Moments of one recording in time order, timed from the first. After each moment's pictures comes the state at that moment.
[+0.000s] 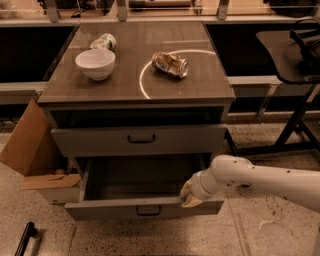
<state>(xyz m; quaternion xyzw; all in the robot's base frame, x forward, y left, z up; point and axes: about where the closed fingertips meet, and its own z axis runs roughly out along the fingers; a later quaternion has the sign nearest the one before) 0.528 -0.109 0.449 -0.74 0.62 0.10 0.23</state>
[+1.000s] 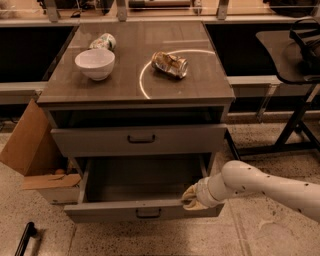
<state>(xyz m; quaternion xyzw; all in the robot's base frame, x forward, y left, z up) 0.496 -0.111 0.454 -0.74 0.61 0.14 0.26</state>
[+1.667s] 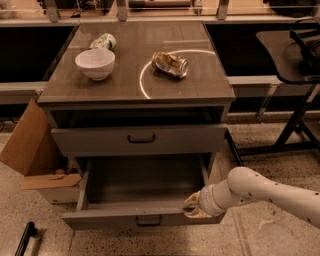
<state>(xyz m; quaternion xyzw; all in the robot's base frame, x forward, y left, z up) 0.465 -0.119 0.453 -0.73 0.61 0.17 0.26</state>
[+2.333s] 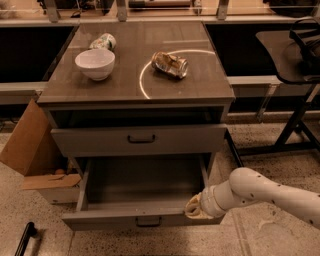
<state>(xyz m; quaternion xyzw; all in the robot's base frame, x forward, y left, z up) 0.458 -0.119 0.454 -0.72 0.61 0.18 0.26</state>
